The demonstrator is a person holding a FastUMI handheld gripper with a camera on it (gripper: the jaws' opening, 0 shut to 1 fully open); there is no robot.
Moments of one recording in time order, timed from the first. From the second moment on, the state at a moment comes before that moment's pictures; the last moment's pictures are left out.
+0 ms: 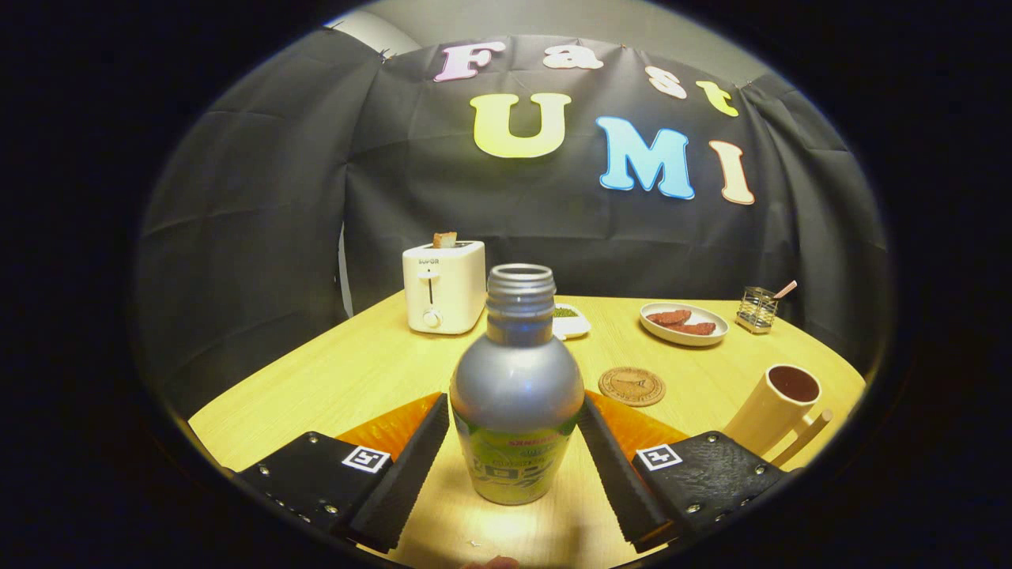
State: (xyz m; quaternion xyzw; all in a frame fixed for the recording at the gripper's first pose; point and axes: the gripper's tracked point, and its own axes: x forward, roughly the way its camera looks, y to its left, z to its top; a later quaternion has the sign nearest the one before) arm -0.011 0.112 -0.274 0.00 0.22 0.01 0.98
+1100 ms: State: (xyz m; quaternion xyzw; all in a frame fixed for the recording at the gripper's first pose) arm -0.020 0.112 -0.304 0.03 0.29 0.01 0.96
